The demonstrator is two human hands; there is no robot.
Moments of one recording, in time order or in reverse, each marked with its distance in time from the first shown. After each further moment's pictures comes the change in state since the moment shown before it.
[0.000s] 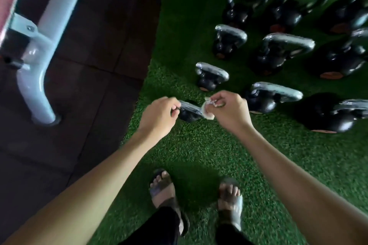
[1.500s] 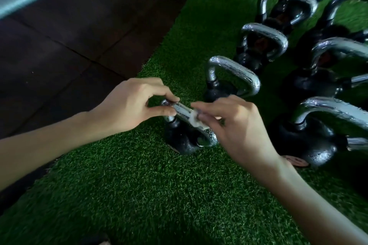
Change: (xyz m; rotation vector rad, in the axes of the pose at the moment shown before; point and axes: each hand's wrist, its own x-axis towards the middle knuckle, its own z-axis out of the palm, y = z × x) left_hand 0.078 -0.092 0.100 -0.054 0.320 0.428; right_hand 0.096 0.120 0.093 -0.262 0.154 -0.937
